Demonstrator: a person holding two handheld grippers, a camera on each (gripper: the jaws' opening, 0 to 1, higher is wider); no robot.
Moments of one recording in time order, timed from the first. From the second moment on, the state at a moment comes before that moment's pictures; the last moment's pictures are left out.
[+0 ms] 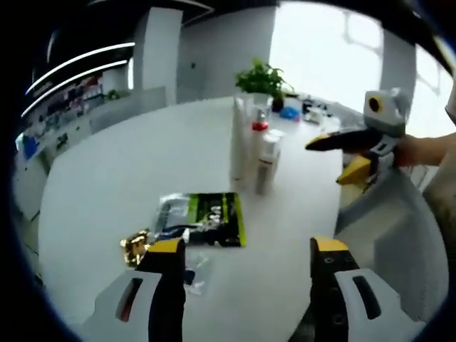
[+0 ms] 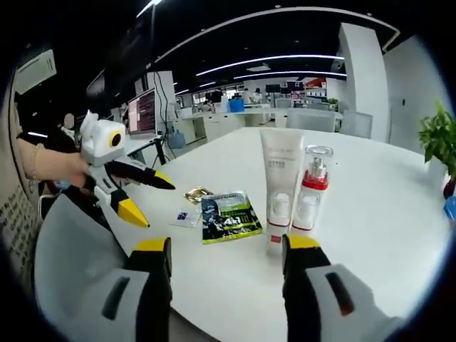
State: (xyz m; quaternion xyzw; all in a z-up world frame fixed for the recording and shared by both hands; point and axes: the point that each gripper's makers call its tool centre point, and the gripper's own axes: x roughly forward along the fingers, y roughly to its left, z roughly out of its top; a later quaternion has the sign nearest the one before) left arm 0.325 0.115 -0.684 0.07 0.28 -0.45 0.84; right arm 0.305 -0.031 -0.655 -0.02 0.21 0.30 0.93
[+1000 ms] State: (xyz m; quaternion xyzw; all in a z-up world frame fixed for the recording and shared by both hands) left arm 0.292 0.200 -0.667 0.03 0.27 -0.31 0.91; right arm 0.288 -0.029 -0.646 -0.02 0.20 0.30 0.93
